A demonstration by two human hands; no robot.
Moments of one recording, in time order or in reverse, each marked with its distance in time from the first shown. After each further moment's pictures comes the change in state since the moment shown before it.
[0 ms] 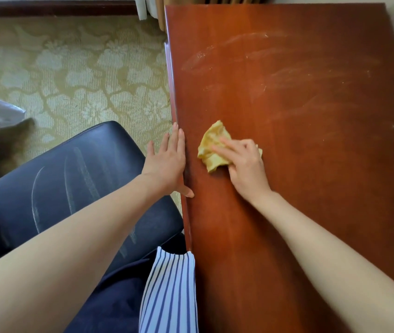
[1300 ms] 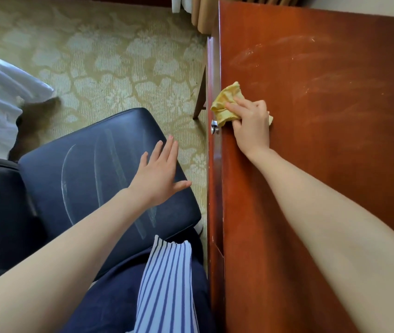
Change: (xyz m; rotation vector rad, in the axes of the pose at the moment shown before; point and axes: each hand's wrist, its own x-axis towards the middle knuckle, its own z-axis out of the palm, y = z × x) left_hand -0.062 -0.077 0.056 -0.300 0.111 -0.059; right_hand 0.085 -0.048 0.043 -0.026 0.009 0.127
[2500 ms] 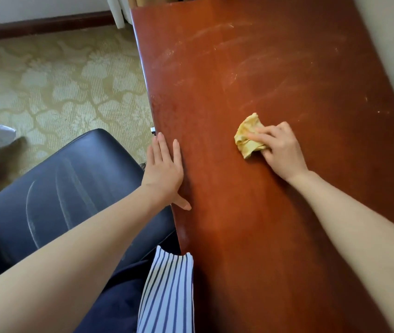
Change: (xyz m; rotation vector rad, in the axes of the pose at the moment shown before) left_hand 0.042 0.131 0.005 0.478 -0.122 0.081; right_hand -0.104 0.155 -0.109 -0.166 0.028 -0.131
